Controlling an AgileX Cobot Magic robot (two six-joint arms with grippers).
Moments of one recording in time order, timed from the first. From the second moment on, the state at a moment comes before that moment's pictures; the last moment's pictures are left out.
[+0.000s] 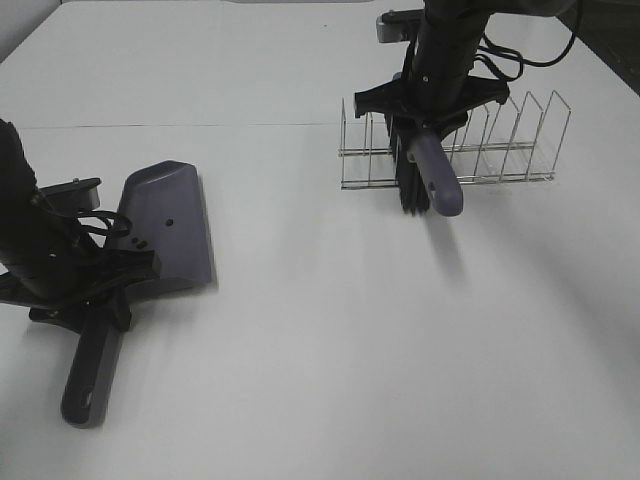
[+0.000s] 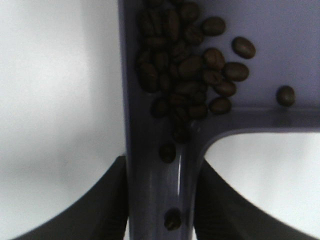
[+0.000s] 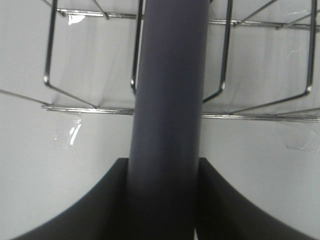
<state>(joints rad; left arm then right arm) -0.27 1.95 -0.94 -0.30 0.56 -0.13 0.32 2.32 -1.91 -0.16 0.93 0.35</state>
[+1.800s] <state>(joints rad) -0.27 1.99 -1.09 -0.31 0.60 -0.06 0.33 1.92 -1.97 0.05 1.10 0.11</state>
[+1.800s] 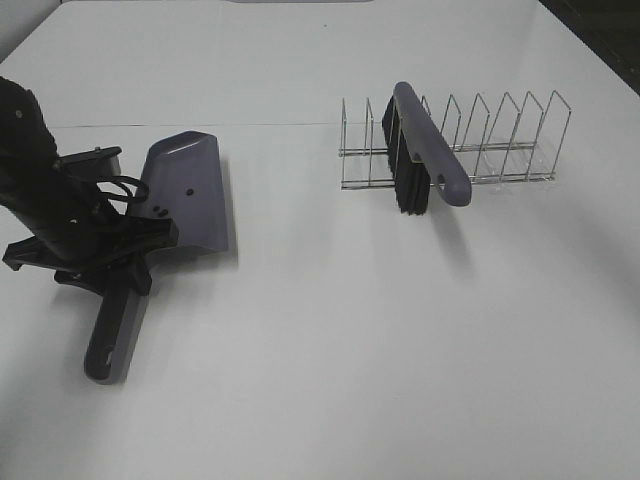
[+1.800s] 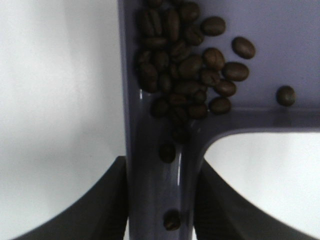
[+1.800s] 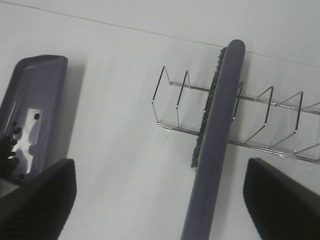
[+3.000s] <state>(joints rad) -0.27 2.03 -1.22 -0.34 0.73 0.01 0.33 1.89 -1.97 0.06 1.18 0.09</state>
